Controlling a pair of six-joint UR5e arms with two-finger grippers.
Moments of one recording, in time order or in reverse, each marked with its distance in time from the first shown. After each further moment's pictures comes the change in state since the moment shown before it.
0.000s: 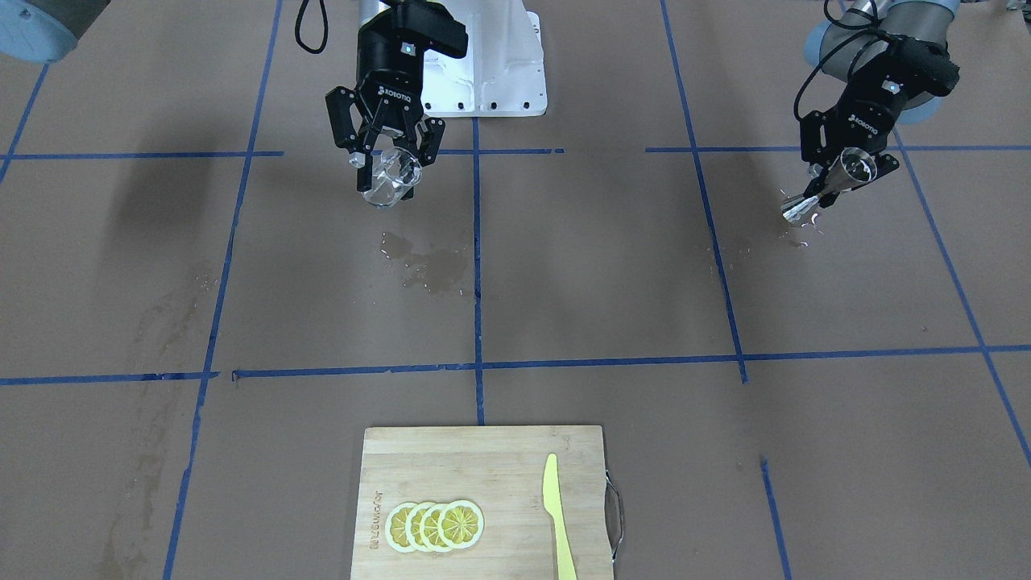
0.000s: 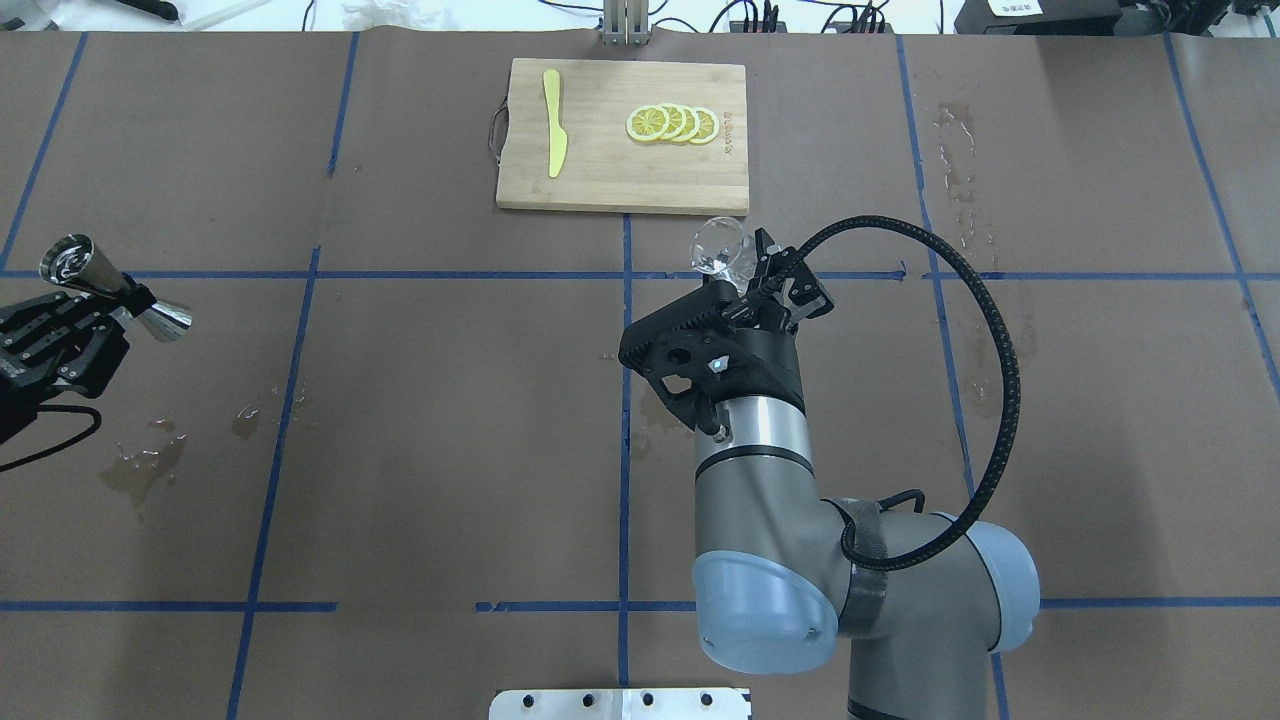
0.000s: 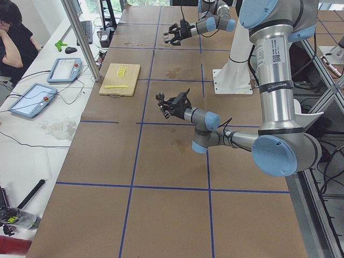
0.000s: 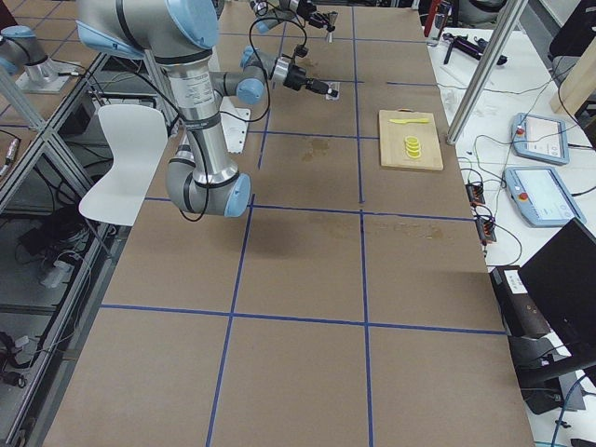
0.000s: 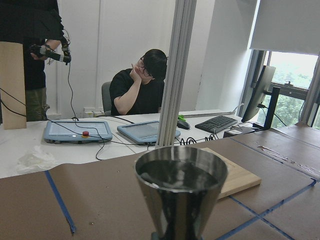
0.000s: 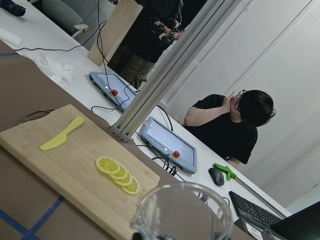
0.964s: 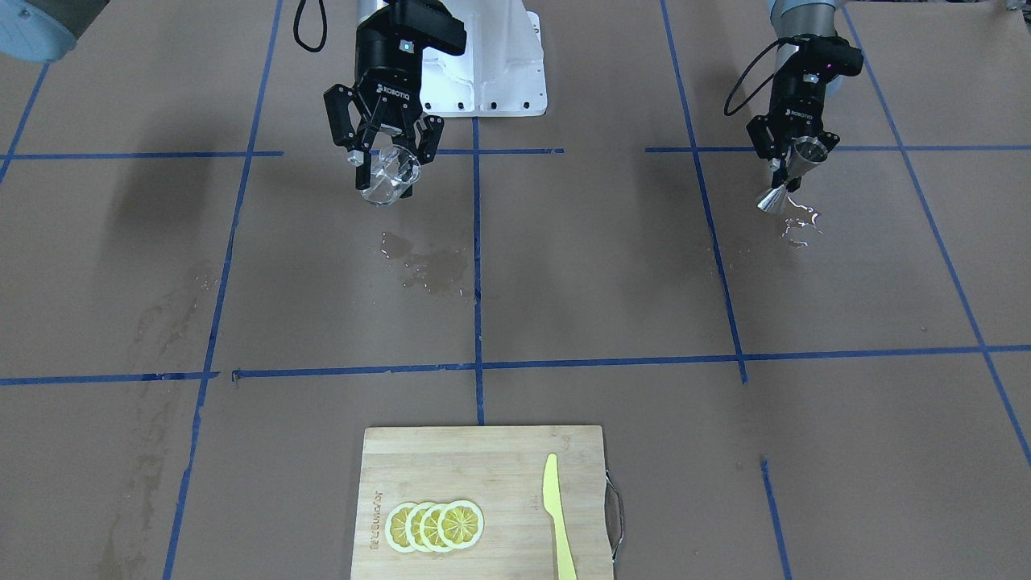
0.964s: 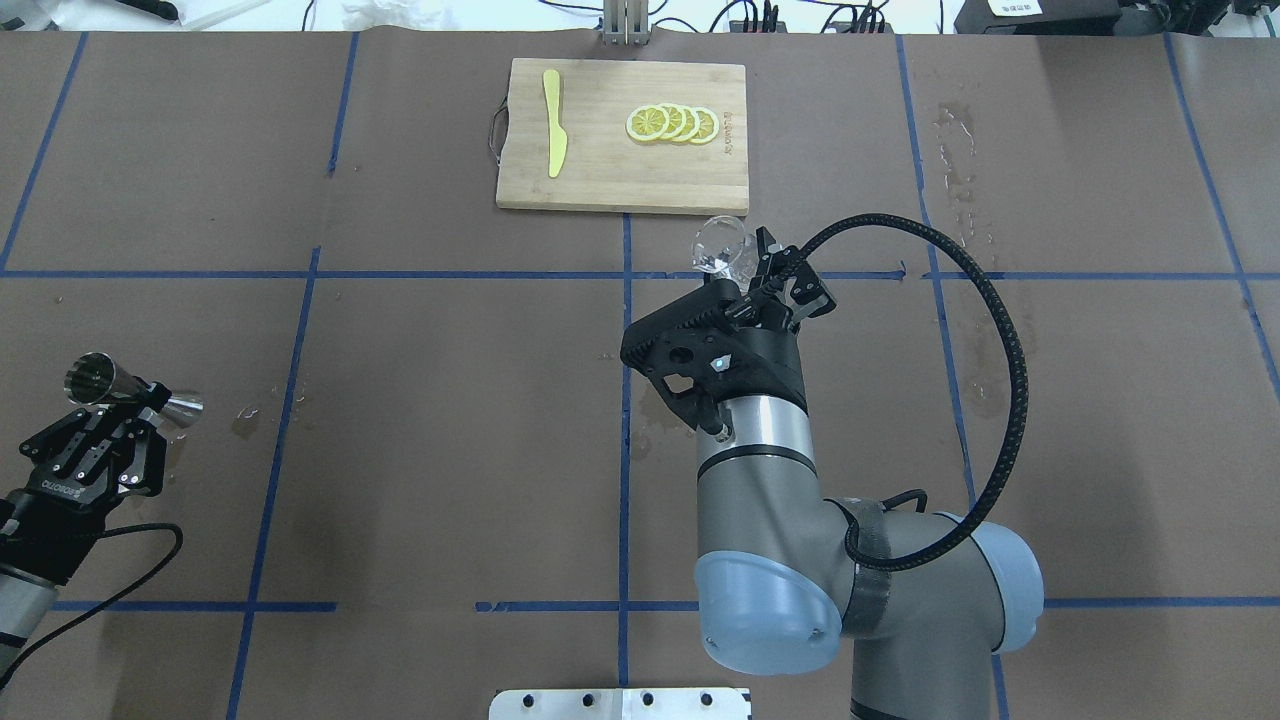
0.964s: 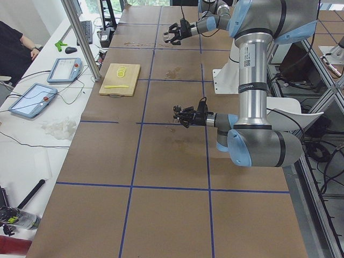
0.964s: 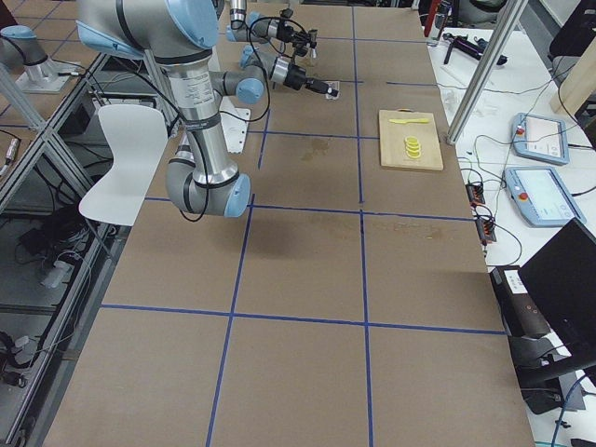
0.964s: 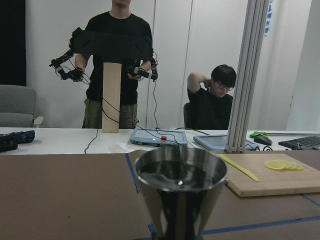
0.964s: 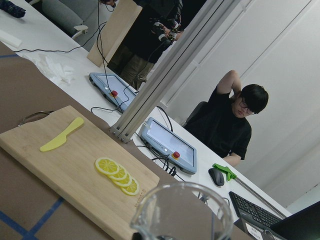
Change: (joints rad) left arm 0.433 -0.058 0.102 0.020 0.676 0.075; right arm 0.000 -0.002 0.007 0.000 0.000 -0.001
